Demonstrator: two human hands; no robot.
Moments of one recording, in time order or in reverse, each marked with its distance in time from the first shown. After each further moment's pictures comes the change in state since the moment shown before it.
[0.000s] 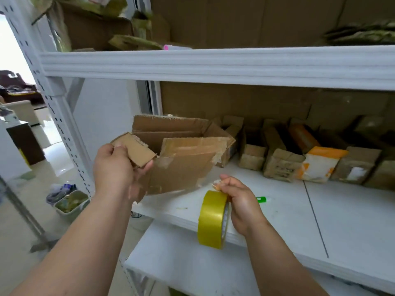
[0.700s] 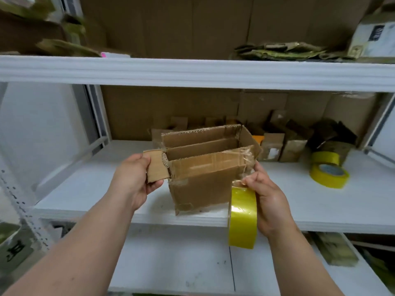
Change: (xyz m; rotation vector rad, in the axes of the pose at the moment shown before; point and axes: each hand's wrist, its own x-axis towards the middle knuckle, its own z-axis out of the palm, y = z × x) left_hand -0.082 -0.040 0.048 0.265 -0.484 -0.303; right_hand -0.134 -0.056 -0.109 0.205 0.207 -0.363
